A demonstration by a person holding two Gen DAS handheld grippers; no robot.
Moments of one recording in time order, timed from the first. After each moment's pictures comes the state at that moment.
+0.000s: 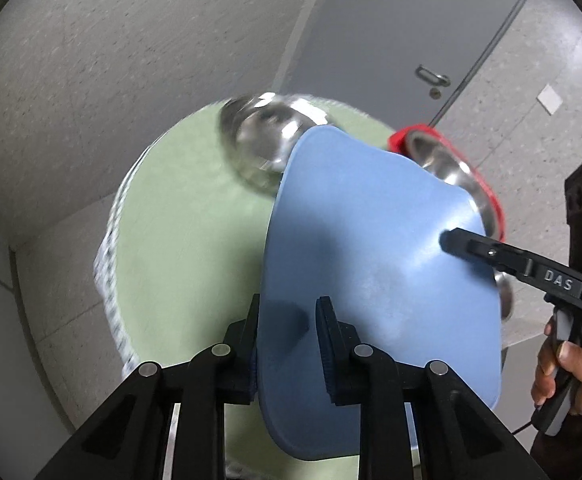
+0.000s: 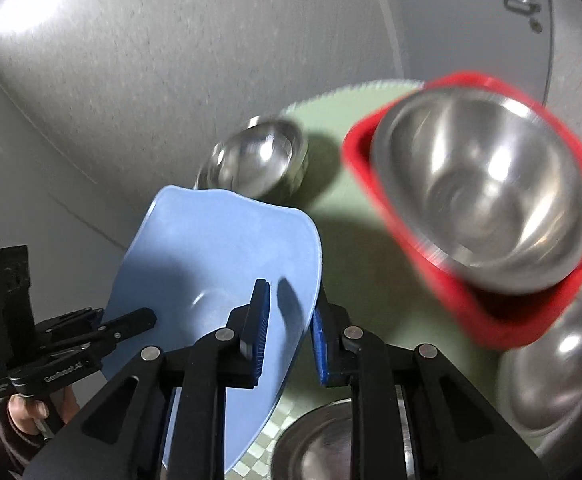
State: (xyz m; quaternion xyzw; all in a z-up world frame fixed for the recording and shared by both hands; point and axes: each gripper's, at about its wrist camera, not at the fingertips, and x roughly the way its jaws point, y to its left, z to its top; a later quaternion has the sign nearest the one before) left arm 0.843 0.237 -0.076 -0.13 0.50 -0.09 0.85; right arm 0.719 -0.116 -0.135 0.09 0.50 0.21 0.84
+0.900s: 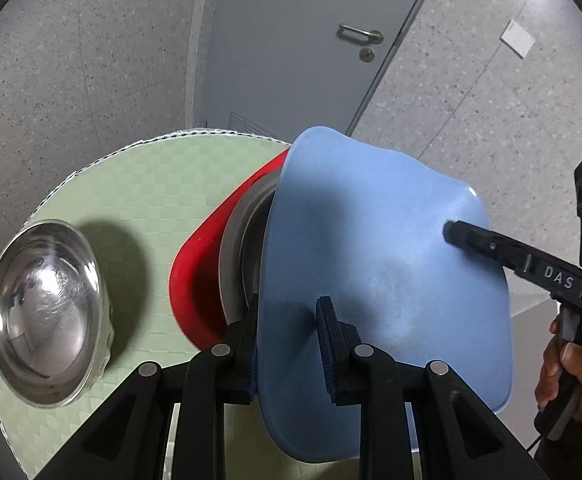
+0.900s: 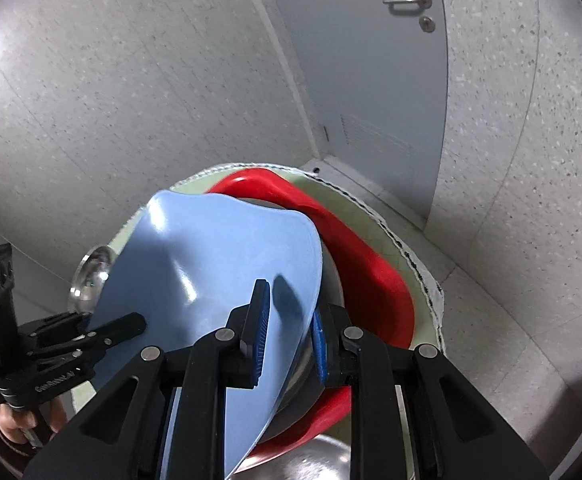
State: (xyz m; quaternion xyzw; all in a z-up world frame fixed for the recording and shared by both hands) left arm 1.061 0.060 -0.097 -0.04 0.51 -0.19 0.84; right arm 0.819 -0.286 -0.145 0.11 0.48 0.07 0.86
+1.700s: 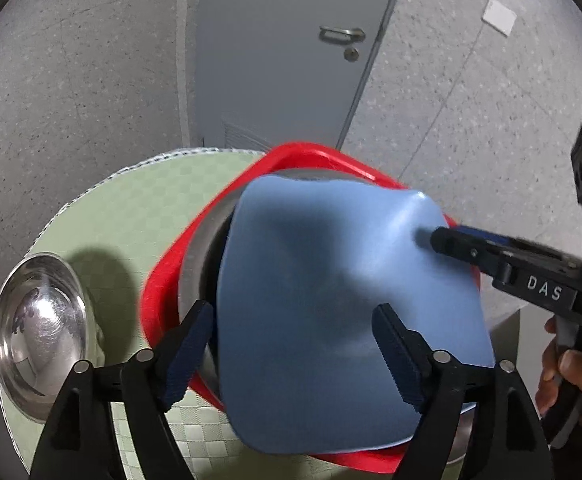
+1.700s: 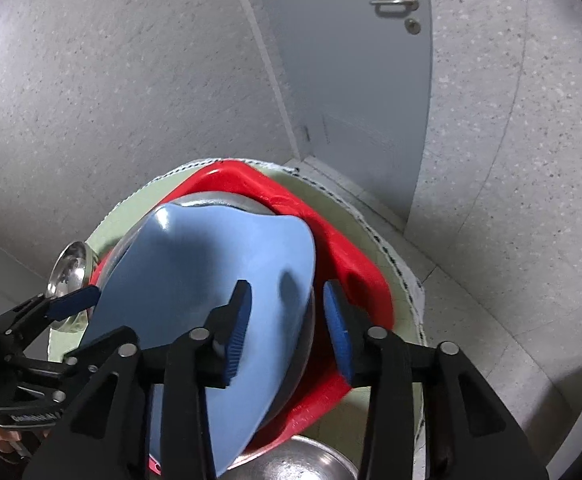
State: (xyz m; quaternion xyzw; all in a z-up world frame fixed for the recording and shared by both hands) left arm 1.049 0.017 -0.096 0.00 0.48 -0.20 0.85; right arm 0.813 -0.292 -0.149 0.10 0.48 0.03 0.87
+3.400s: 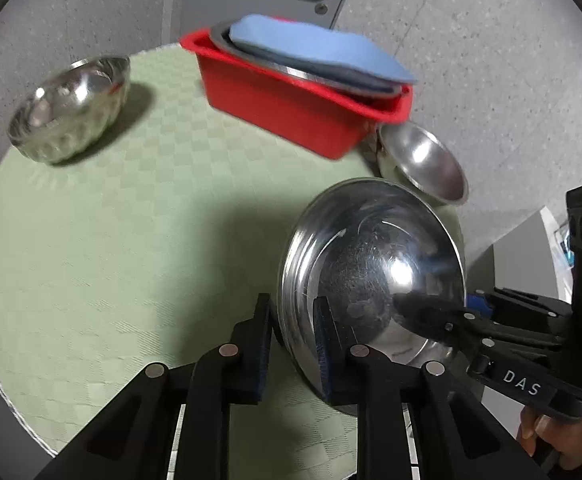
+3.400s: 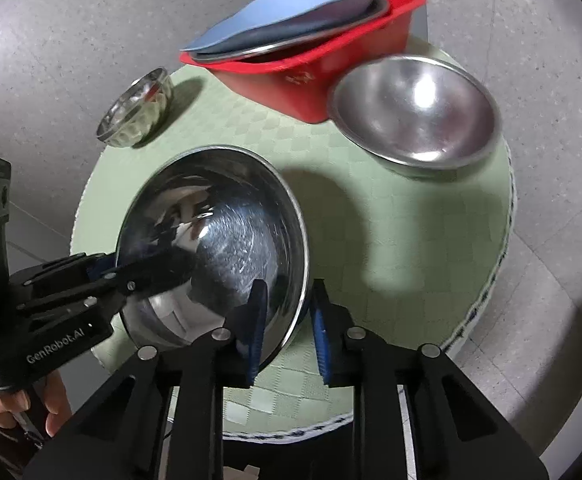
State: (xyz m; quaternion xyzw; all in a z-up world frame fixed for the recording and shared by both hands) left arm 0.853 0.133 -0.141 0.00 0.52 -0.25 0.82; right arm 0.589 -0.179 -0.214 0.13 0.53 0.05 0.83
